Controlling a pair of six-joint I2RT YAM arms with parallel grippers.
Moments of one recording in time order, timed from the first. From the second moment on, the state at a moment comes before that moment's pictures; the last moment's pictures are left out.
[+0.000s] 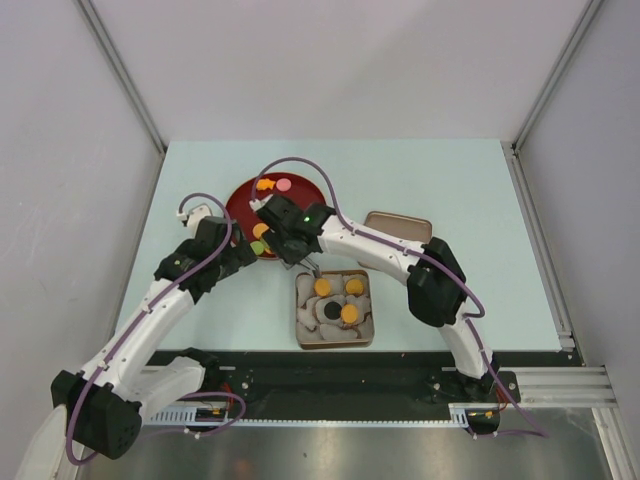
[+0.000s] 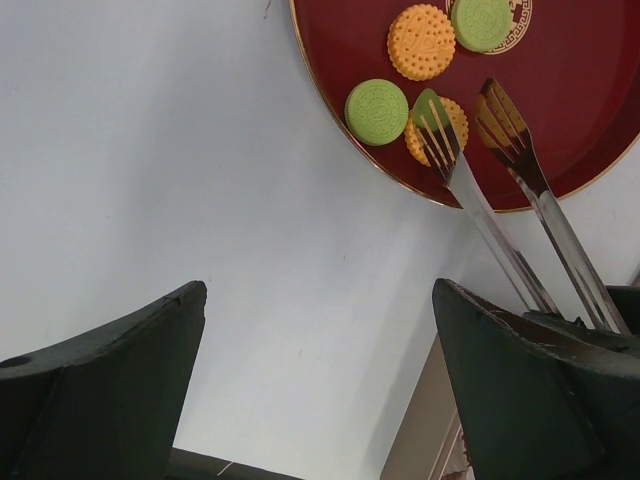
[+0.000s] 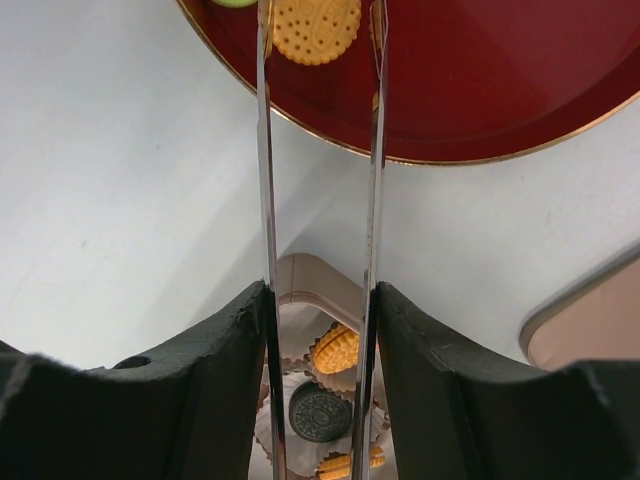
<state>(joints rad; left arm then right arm) -0.36 0.98 0.82 -0.72 -0.37 -0.73 1.01 2.15 1.98 -0.85 0.20 0.22</state>
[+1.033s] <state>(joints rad) -0.36 0.99 0.81 -0.70 -0.35 -0.72 1.03 2.23 2.10 -0.99 0.17 0.19</state>
